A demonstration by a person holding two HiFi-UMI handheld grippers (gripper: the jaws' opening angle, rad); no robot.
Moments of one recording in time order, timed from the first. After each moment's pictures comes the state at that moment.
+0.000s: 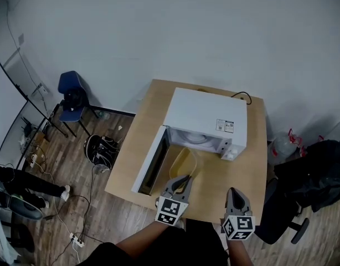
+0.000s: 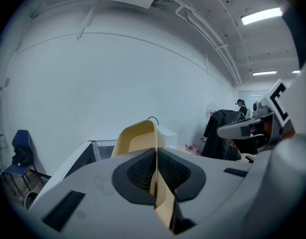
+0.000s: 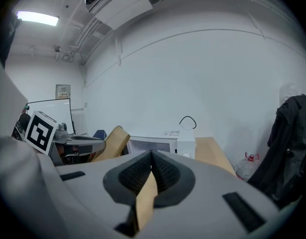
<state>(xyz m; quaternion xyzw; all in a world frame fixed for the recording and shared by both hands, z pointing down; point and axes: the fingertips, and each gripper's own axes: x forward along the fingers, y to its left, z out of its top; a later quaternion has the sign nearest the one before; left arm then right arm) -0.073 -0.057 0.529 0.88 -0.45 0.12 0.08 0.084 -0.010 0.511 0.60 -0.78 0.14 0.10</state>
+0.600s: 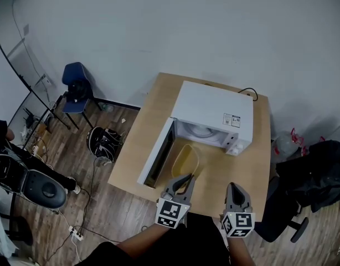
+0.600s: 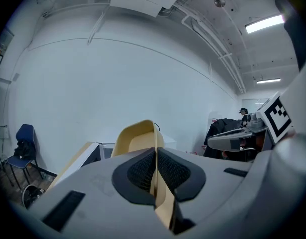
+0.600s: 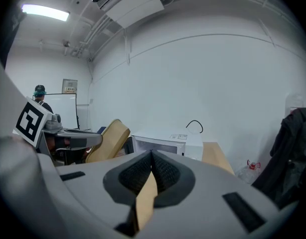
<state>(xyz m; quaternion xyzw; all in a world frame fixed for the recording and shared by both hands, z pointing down) -0.094 -0.025 0.500 0.88 -0.47 0.08 0.08 0.051 -0.002 0.498 0.58 -0.80 0.10 0.12</state>
